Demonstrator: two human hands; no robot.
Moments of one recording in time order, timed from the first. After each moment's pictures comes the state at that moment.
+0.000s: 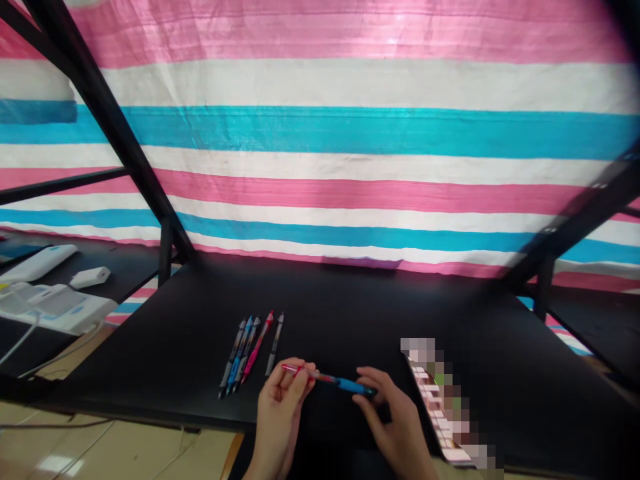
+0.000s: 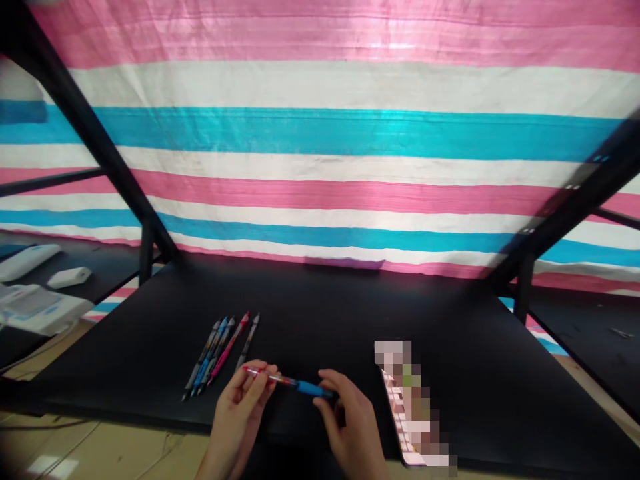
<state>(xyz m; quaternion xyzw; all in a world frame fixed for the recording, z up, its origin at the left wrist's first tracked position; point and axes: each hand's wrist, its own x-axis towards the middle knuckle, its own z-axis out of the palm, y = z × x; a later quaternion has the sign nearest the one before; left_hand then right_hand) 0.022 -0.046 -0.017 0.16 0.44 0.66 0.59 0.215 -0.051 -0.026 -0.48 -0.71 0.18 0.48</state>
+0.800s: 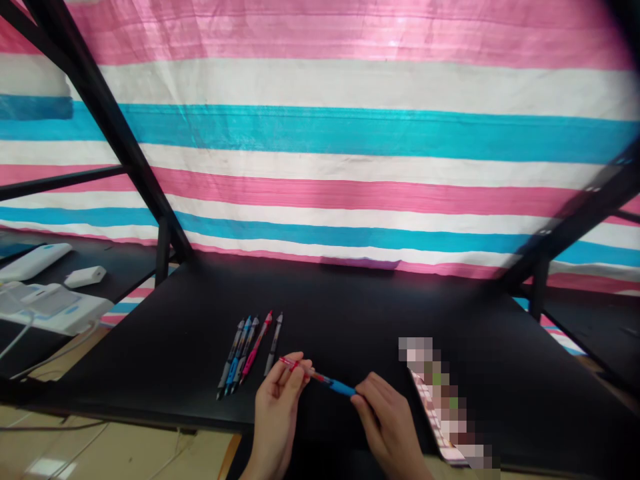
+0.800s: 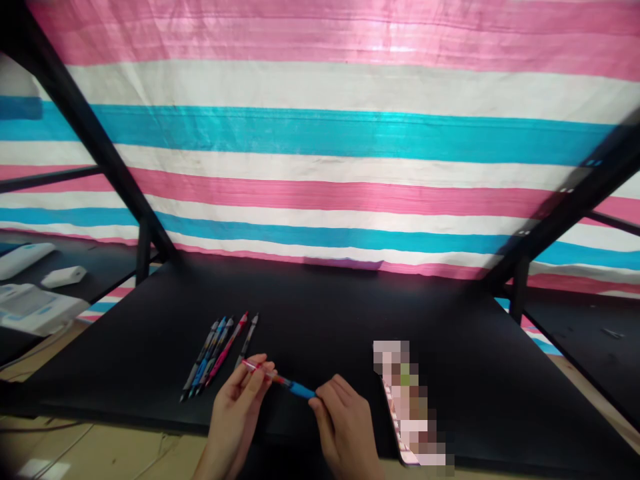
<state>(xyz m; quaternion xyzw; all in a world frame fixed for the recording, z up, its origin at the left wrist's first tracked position) 0.022 -0.042 -0.015 0.15 0.46 0.66 0.58 0.207 -0.051 -0.019 -0.47 -0.77 0.16 0.41</state>
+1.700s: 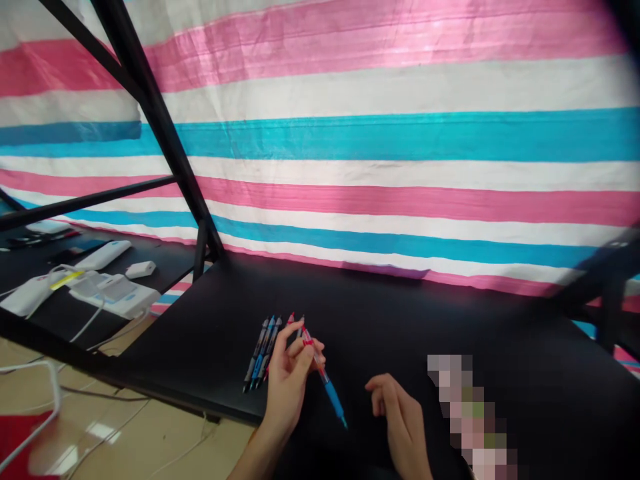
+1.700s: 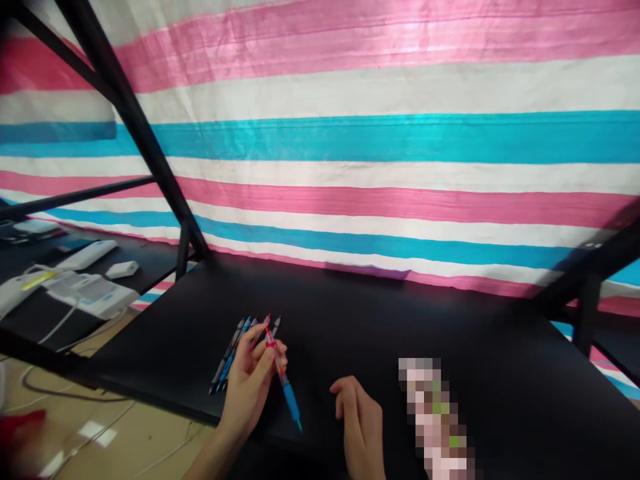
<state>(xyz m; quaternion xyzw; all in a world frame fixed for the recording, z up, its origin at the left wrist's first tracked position) 0.001 -0.019 0.012 0.29 0.41 0.68 0.53 0.190 -0.039 -0.044 -0.54 -0.58 0.37 0.49</state>
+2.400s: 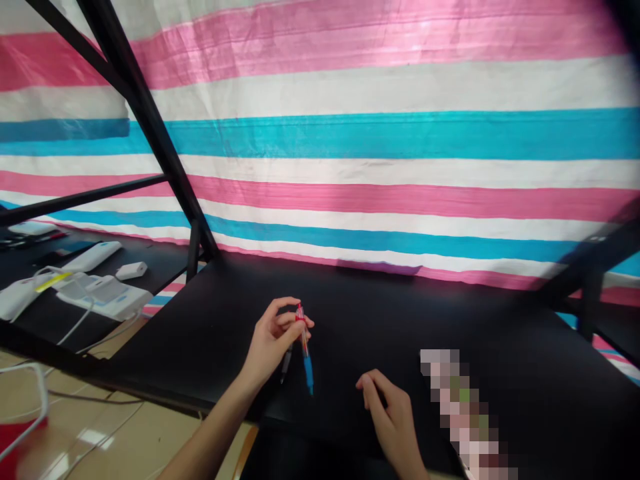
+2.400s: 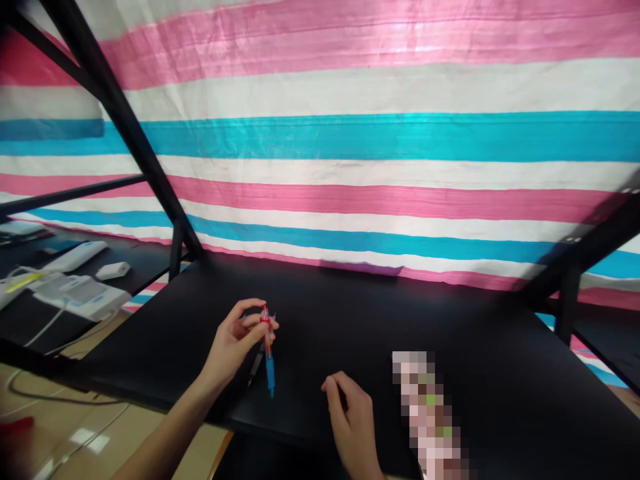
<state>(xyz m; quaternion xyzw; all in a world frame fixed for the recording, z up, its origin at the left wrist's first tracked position) -0.037 0.016 0.046 0.44 0.44 0.59 0.51 0.187 -0.039 -0.039 -0.55 -0.65 0.30 0.43</state>
